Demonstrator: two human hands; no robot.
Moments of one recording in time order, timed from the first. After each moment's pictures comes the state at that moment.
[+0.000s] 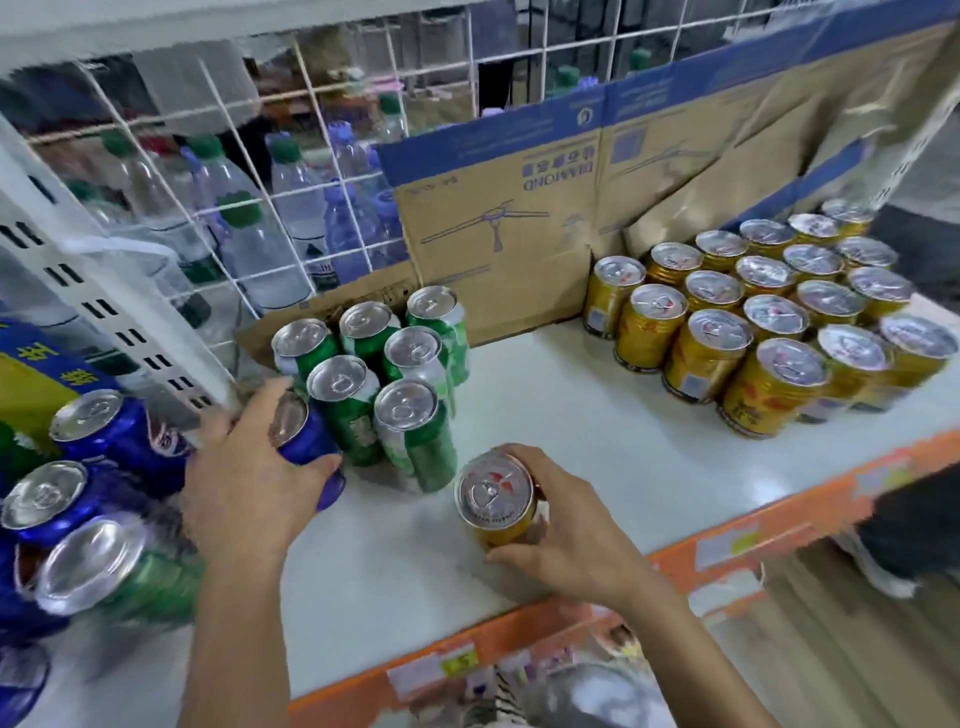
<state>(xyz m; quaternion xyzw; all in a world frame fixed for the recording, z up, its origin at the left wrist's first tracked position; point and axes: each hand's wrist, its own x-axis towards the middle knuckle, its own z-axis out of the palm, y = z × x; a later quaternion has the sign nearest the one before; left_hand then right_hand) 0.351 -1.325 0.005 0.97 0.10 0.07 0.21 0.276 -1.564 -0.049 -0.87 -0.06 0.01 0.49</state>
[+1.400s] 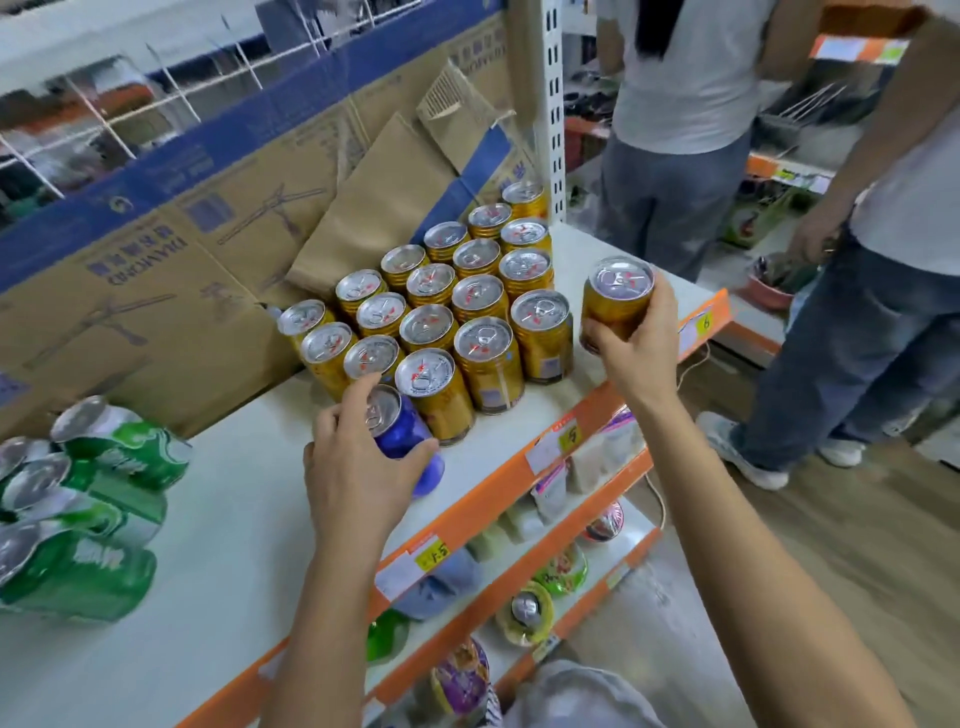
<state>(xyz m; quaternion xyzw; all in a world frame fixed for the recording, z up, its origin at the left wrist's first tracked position) 0.283 -1.681 -0.014 0.95 -0.11 0.02 0.29 0.253 -1.946 -0.064 -0.73 0.28 -0.39 0.48</state>
